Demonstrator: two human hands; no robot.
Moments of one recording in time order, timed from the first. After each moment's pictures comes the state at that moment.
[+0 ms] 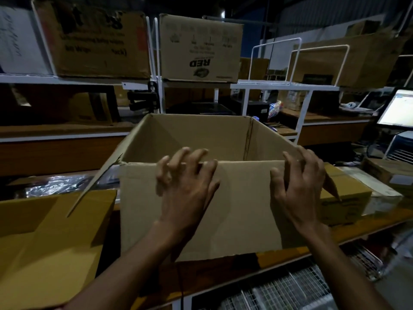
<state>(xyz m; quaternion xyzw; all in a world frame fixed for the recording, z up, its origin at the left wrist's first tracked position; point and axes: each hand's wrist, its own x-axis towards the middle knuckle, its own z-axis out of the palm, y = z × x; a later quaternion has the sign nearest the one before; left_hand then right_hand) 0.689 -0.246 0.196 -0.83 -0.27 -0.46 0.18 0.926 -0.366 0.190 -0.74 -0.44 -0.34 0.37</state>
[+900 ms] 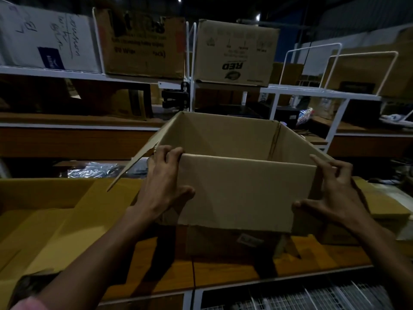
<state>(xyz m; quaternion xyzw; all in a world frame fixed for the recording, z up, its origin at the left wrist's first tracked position) 0.612 -0.194 0.206 -0.84 -0.39 -0.39 -0.03 0.958 -0.393 0.223 -0.79 -0.51 -0.10 0.31</state>
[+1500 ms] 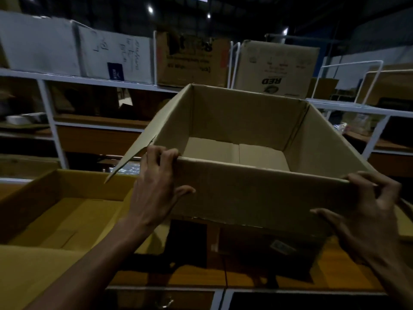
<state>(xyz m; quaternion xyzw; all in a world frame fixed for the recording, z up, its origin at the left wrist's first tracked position) 0.464 -0.237 0.223 -0.79 -0.35 -0.49 0.08 0.831 -0.410 0.224 -0.69 -0.55 -0.25 0.40</state>
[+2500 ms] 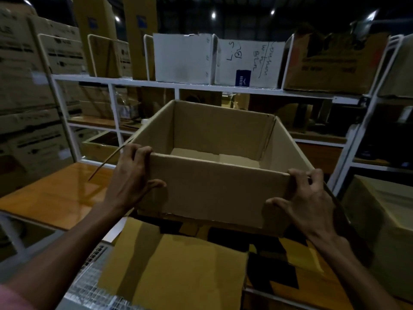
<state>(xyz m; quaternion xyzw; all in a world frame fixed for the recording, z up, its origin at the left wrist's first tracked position) -0.027 -0.122 0.205 -0.77 -0.49 -0.39 0.17 0.377 -0.186 0.190 -0.63 -0.65 -0.17 0.38</state>
